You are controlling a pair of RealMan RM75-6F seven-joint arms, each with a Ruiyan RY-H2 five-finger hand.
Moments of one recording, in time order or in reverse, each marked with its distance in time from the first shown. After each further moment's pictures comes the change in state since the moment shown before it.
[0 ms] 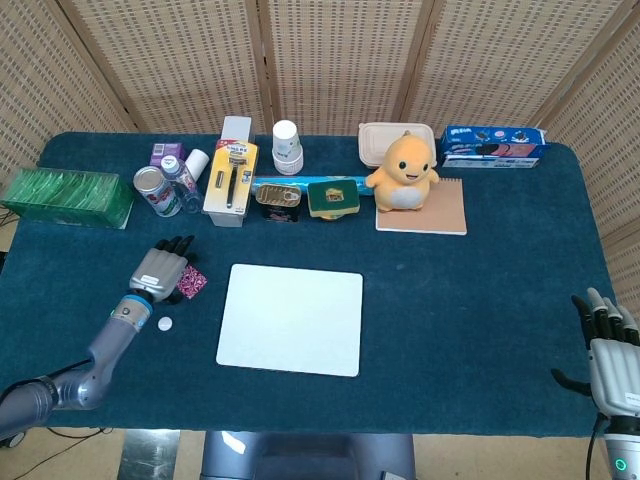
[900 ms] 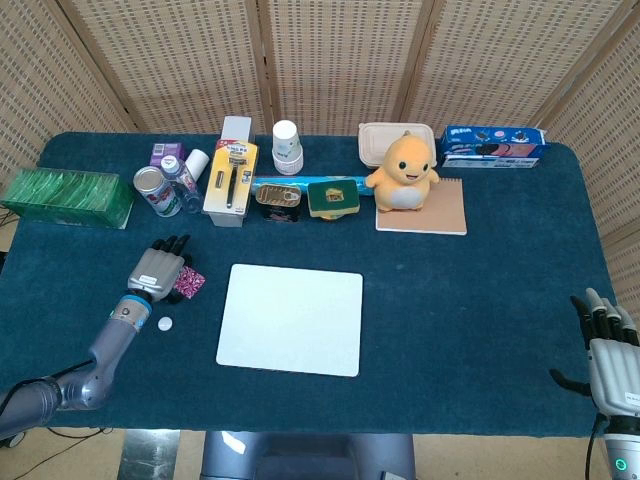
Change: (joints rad) left arm -0.022 -0.014 0.043 0.018 -0.050 0.041 0.002; right arm 0.003 0.007 -0.003 -0.007 0.002 -0.009 0.014
